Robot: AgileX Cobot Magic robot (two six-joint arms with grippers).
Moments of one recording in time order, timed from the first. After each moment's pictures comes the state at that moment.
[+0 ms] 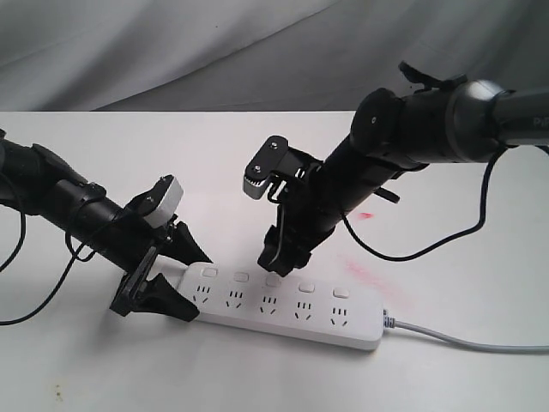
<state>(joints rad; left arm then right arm) 0.02 2.22 -1.17 -0.98 1.09 2.12 0.52 2.02 -1.31 0.59 0.65 -1.07</state>
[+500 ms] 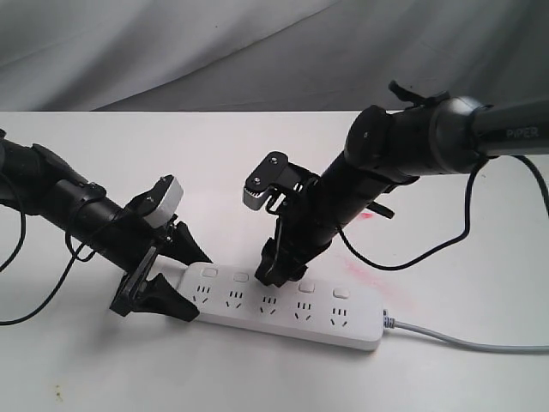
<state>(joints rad) 0.02 2.22 -1.17 -0.98 1.09 2.12 0.52 2.09 -1.31 0.62 0.67 -1.06</state>
